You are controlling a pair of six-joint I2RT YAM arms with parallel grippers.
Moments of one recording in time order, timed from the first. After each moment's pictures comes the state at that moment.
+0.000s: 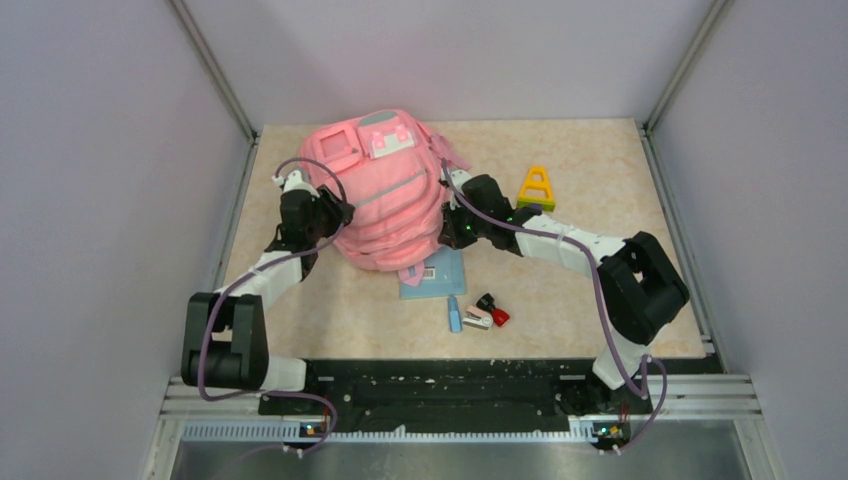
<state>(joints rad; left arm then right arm) -0.07 1.39 0.69 0.27 0.09 -0.61 0.68 1.71 1.15 -0.12 -0.19 0.24</state>
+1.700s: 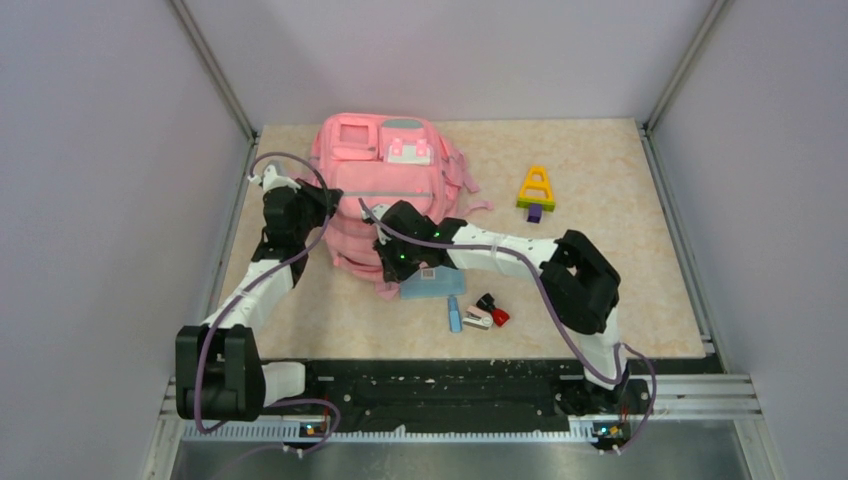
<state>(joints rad) -0.04 1.24 0.69 0.29 0.11 -0.81 1.00 1.98 1.51 -0.38 -0.16 0.26</state>
